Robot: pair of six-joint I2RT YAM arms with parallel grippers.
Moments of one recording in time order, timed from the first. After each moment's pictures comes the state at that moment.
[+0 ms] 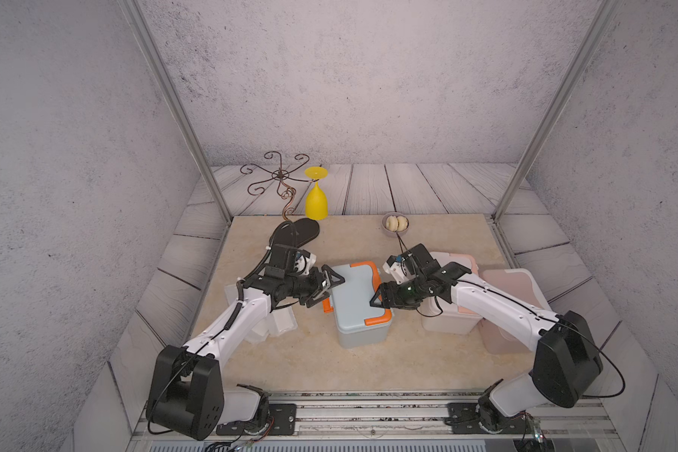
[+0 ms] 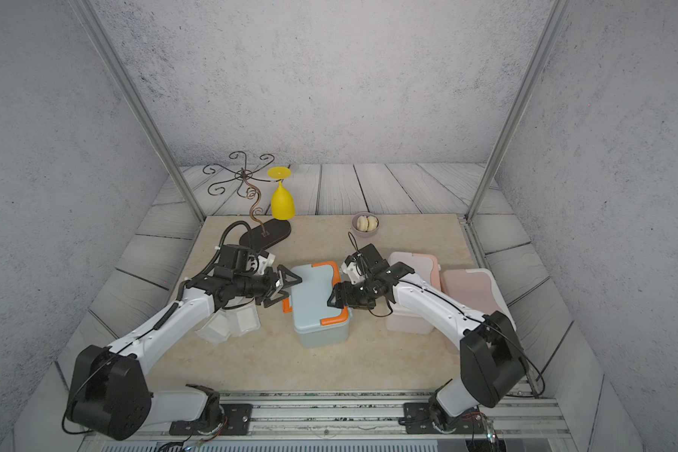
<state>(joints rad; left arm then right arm) -0.32 1.33 0.92 -0.42 0.72 -0.81 0.62 1.50 1.15 -0.71 -0.45 0.50</state>
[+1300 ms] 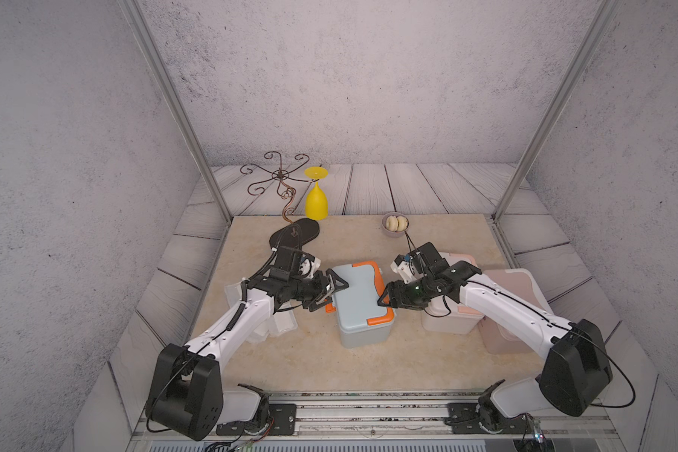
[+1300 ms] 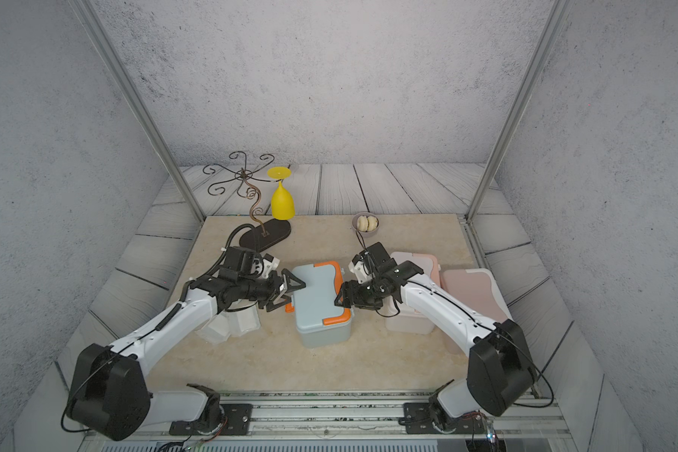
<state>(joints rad) -0.37 1.33 0.92 -0.44 0.70 -0.83 0.59 1.46 1.15 -0.76 -0.47 0.50</state>
